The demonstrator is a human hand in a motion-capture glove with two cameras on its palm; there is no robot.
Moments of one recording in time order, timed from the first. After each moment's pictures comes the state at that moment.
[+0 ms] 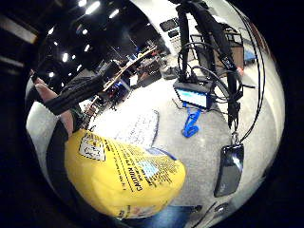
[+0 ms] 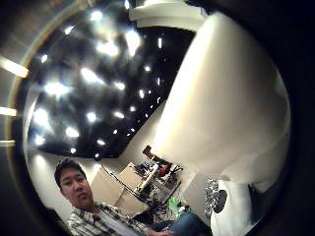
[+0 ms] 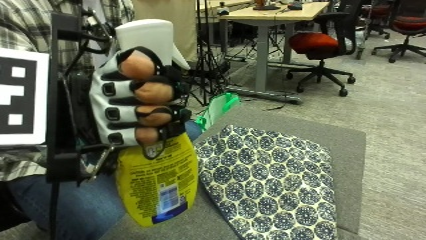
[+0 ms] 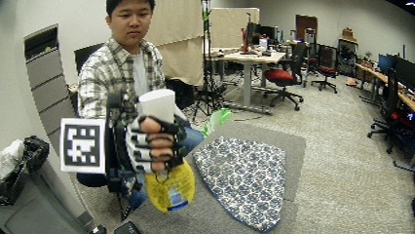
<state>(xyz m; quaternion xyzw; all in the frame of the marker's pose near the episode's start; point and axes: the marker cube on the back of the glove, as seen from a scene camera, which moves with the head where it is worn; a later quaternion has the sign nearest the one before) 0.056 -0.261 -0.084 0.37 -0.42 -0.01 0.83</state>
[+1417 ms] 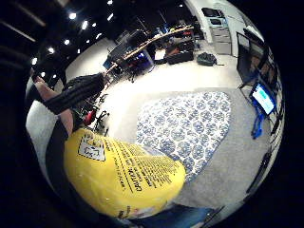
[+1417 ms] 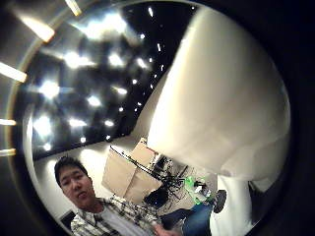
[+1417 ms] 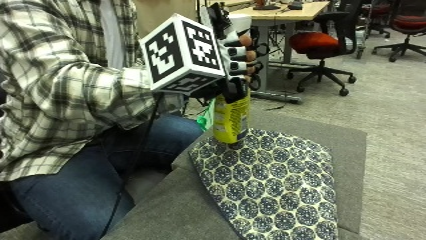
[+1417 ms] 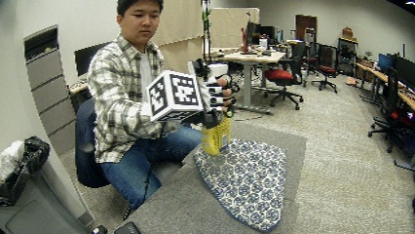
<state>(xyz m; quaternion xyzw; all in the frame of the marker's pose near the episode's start) -0.186 -0.281 -0.062 0.22 -0.46 -0.17 0.85</state>
